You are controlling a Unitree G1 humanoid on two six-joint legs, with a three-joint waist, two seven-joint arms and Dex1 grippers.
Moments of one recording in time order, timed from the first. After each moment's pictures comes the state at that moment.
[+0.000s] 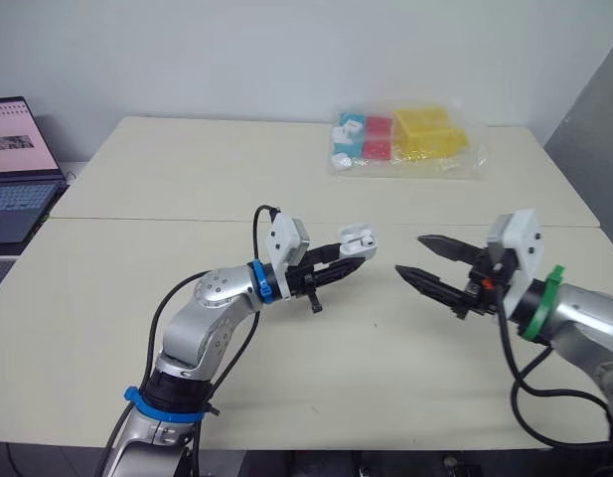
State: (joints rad) left arm -0.39 0.36 -0.14 -0.22 -0.44 0.38 -0.86; right arm -0.13 -0.79 -0.28 -0.76 0.84 0.88 0.51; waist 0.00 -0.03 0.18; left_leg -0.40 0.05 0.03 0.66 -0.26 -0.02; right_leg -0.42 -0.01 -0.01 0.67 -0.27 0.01
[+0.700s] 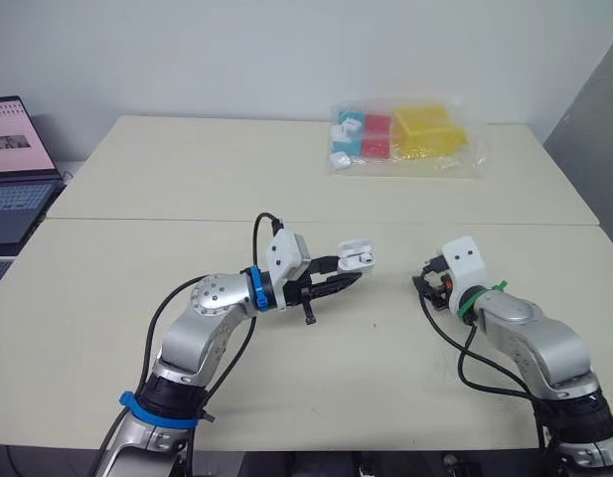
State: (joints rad) left arm -0.37 0.39 -0.17 -0.20 -0.38 0.28 -0.93; right arm -0.28 -0.51 0.08 -0.33 0.32 0.95 0.13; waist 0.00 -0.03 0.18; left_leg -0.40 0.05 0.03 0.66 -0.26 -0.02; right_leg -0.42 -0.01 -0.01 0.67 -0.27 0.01
